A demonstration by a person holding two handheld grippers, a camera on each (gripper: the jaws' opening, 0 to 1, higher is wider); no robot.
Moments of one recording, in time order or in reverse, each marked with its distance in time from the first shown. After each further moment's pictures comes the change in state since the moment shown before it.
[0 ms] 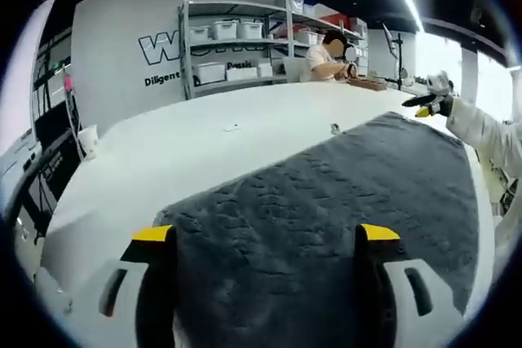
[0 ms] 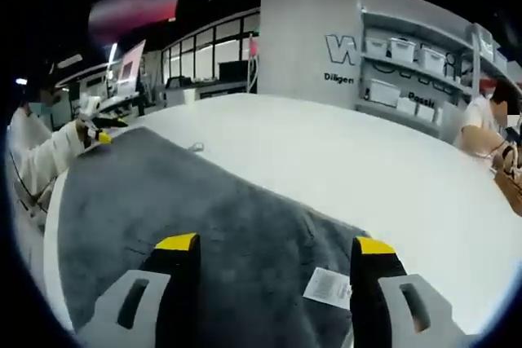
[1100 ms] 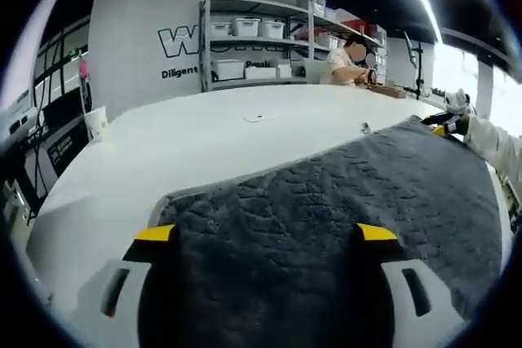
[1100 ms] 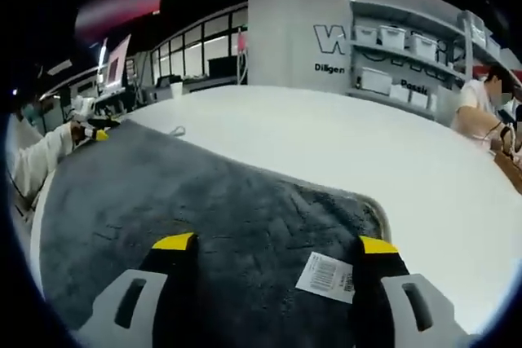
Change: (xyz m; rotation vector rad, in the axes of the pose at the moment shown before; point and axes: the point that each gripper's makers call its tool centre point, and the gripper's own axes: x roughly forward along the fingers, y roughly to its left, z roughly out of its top) left arm 0.021 0.011 -0.014 -0.032 -0.025 0.027; right arm 0.021 -0.013 -0.028 0.051 -0.002 -0.010
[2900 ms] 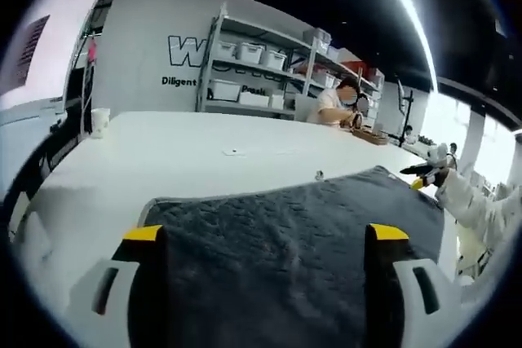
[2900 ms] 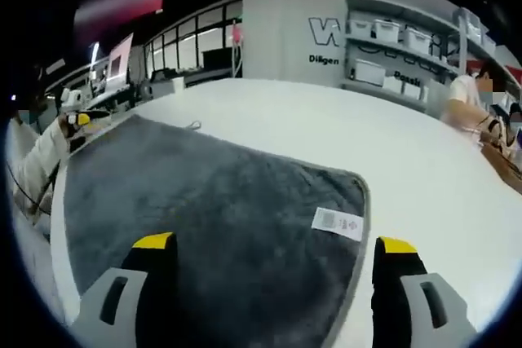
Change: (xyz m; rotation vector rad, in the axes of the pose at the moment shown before) left arm -0.100 -0.057 0.041 -0.175 -0.144 -0.090; right arm -0.080 0.025 -0.012 0.024 0.067 -0.045
